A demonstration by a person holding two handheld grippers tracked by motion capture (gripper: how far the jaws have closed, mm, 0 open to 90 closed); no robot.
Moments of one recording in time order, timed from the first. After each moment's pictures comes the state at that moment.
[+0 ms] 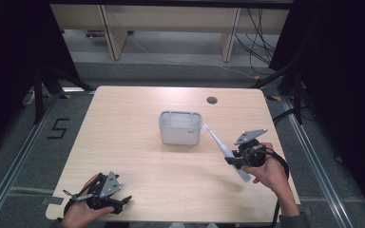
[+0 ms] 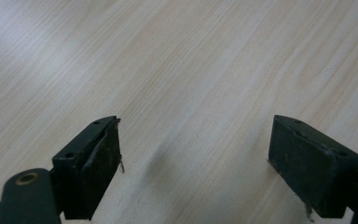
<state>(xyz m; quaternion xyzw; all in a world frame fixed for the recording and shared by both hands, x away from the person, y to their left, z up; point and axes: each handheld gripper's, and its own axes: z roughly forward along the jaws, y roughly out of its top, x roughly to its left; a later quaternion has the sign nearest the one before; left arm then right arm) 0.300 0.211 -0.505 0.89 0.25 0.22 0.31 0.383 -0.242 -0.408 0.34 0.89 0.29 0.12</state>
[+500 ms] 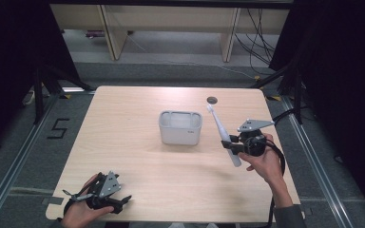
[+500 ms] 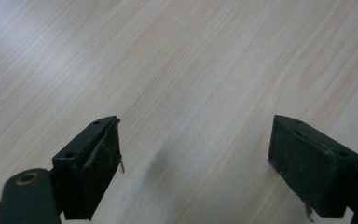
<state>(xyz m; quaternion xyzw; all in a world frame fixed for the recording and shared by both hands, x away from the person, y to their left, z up) 0.301 0.212 -0.504 0.89 0.25 0.22 0.31 0.405 -0.242 -0.397 0.35 0.84 0.39 0.16</state>
